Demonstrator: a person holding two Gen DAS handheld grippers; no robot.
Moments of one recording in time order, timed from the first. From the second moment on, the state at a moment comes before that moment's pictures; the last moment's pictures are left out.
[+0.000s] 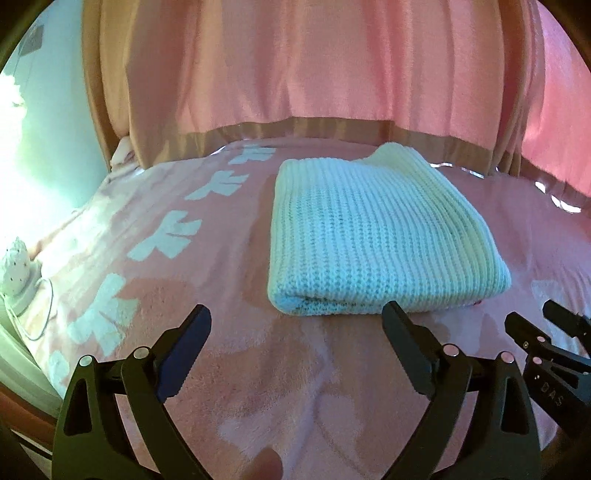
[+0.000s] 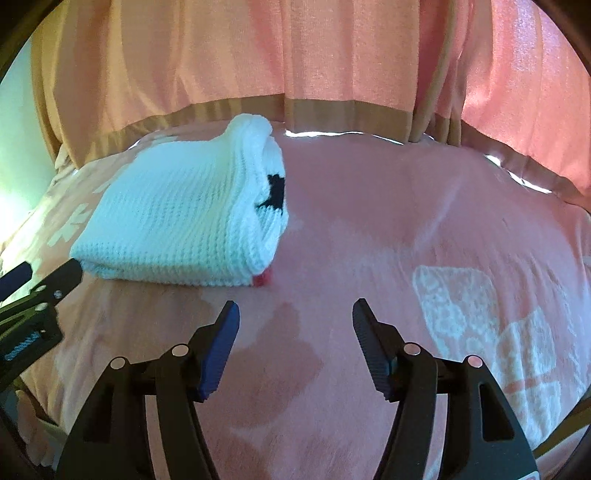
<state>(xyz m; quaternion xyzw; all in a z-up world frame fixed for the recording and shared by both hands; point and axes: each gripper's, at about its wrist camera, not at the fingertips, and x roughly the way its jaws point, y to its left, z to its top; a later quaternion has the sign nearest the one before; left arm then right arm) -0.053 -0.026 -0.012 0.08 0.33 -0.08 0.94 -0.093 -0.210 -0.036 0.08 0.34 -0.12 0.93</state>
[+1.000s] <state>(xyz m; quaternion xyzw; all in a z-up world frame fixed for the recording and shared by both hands) -0.061 -0.042 -0.024 0.10 0.34 -0.08 0.93 -0.101 -0.187 -0.033 0.05 0.32 -0.11 0.94</state>
